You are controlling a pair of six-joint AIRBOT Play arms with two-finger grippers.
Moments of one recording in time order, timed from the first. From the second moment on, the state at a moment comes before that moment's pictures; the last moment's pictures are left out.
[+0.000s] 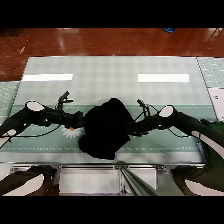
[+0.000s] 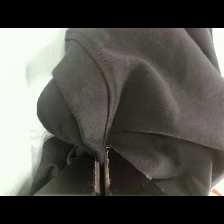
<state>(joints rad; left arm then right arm) -0.10 -1.23 0.57 0.55 -1.06 -1.15 0.41 -1.35 0.61 -0.57 0.89 1.28</state>
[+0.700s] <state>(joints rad) 0.16 -1.09 0.96 0.55 -1.16 -1.24 0.22 -1.12 1.14 -0.80 1.07 1.30</state>
